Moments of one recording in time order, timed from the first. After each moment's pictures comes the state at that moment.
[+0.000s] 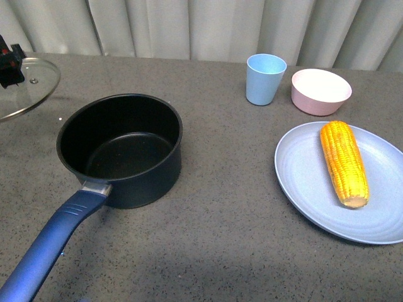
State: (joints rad) left arm 0.13 2.12 0.82 1.02 0.00 -0.15; right arm 0.00 0.00 0.01 0.00 0.00 0.00
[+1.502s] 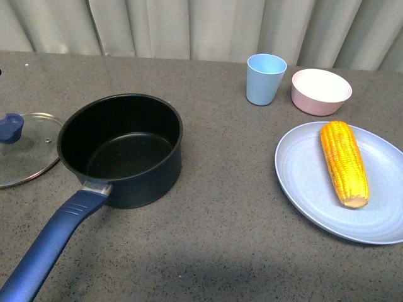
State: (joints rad) left arm 0.15 1.92 0.61 1.07 -0.08 -0.17; right arm 0.00 0.00 0.01 0.00 0.00 0.00
